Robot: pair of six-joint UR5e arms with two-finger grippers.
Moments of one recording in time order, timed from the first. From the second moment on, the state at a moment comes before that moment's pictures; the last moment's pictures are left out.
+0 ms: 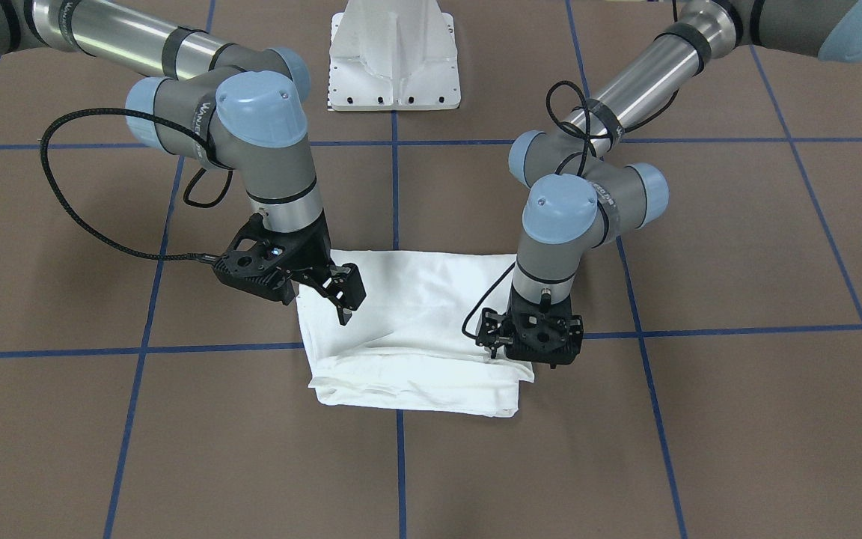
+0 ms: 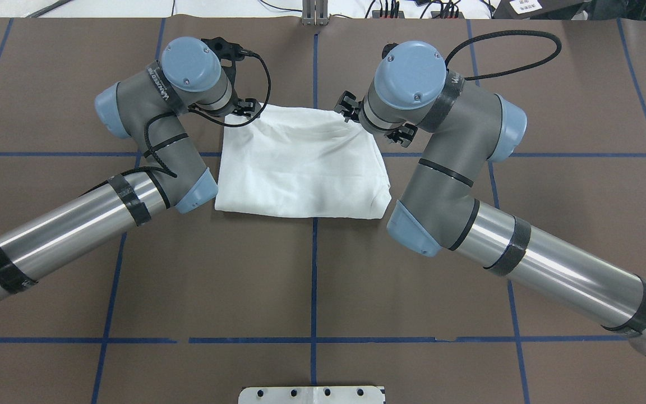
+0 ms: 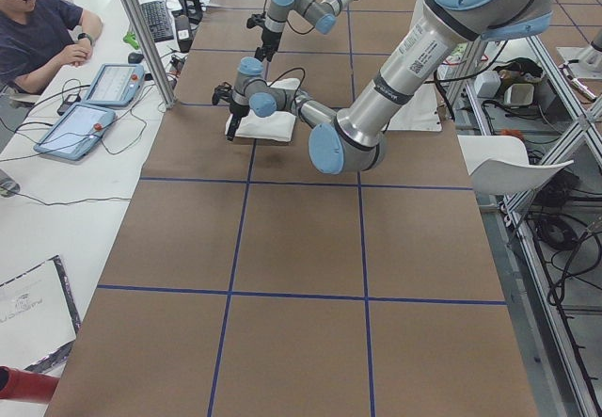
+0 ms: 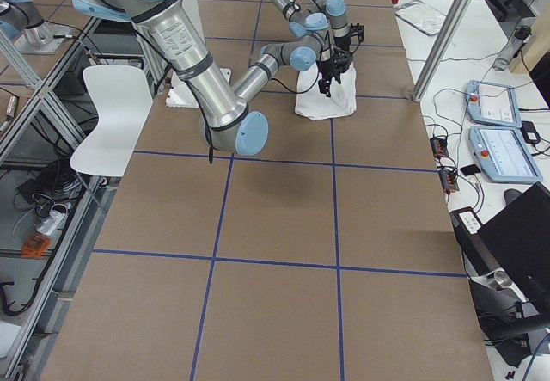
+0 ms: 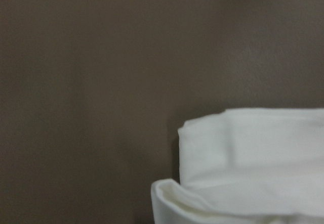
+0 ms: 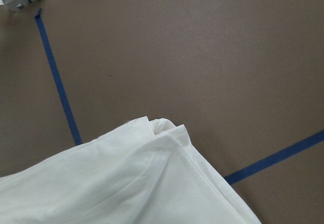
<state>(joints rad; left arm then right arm) -0.76 -2.42 -1.09 -2.01 -1.74 -0.92 0.66 -0.84 1.54 -1.42 1.73 1.59</state>
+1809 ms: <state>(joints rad) -1.22 -2.01 -1.42 -1.91 -2.19 -0.10 1.21 -1.29 1.69 -1.59 2.21 0.45</state>
